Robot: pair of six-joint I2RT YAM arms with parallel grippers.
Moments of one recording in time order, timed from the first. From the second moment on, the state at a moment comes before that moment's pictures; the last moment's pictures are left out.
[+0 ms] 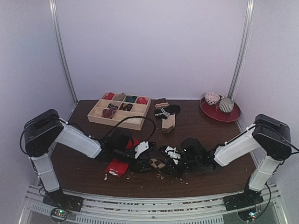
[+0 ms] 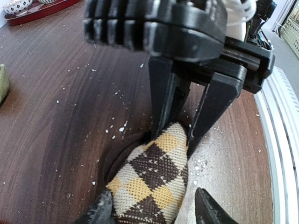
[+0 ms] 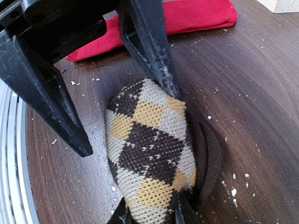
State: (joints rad) left arm -0.92 1.83 0.79 0.39 0.54 0.23; right arm 0.96 1.71 0.59 0.40 -0.27 0.08
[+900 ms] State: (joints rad) left arm -0.92 1.89 0.76 0.49 0.54 0.15; right arm 0.94 1.69 0.68 0.22 -0.27 0.11
